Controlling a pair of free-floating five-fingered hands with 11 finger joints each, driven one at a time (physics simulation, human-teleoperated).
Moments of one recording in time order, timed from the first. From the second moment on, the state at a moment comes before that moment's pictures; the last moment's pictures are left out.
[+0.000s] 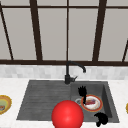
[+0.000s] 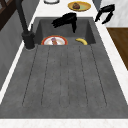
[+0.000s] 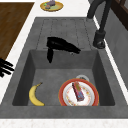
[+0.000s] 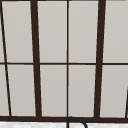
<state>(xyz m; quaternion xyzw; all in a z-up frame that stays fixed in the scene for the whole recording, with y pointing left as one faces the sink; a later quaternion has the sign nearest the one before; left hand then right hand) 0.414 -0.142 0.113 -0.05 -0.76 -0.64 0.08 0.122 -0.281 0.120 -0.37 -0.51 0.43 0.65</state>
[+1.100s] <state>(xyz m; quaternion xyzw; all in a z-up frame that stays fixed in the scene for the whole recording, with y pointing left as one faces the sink) 0.359 -0.055 0.194 -0.06 -0.77 -0.64 0.08 0.122 -0.281 0.120 -0.37 -0.51 0.43 0.65</state>
